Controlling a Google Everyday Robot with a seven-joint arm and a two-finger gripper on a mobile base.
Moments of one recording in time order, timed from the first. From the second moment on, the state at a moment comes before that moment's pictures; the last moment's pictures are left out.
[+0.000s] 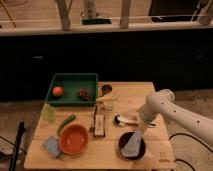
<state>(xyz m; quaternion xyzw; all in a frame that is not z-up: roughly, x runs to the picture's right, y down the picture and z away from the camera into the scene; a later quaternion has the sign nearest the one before) 0.208 0.205 0.838 -0.30 -0.08 0.07 0.95</state>
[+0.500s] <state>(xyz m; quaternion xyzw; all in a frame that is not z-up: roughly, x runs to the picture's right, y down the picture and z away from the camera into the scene) 0.211 0.219 0.854 -0.32 -0.08 0.08 0.94</state>
